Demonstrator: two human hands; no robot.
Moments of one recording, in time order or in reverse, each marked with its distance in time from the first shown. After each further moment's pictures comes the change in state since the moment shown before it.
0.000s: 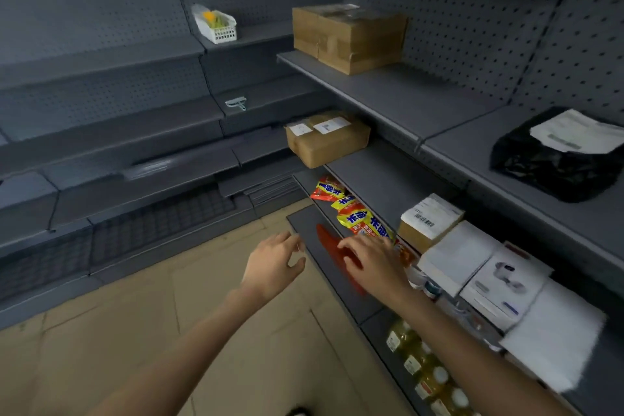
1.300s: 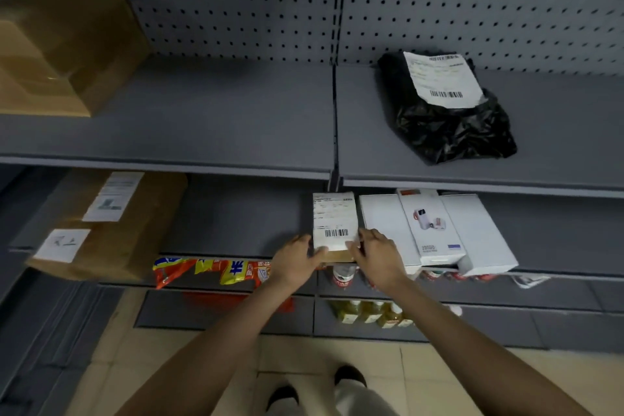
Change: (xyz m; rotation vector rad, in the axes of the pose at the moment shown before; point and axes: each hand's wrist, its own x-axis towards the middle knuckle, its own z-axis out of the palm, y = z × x) left_hand 0.287 0.045 0.200 -0.285 -0.724 0.571; right_hand 0.072 0.133 0.032 -0.095 0.243 1.205
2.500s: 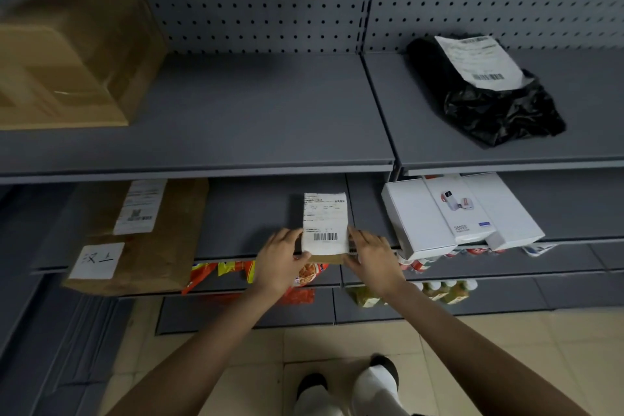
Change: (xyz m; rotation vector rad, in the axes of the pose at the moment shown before) left_hand -0.027 -0.087 -0.066 0.156 0.113 0.150; right_hand -0.014 -0.084 0.046 -0.053 0.108 -0.120
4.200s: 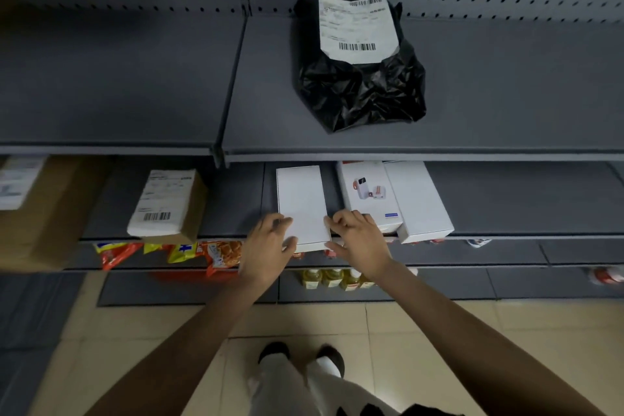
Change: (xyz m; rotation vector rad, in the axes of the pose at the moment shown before) left_hand 0.029 0.169 0.103 0.086 0.023 0.001; right_hand -0.024 0.200 -0.042 -0.119 0.072 -0.281
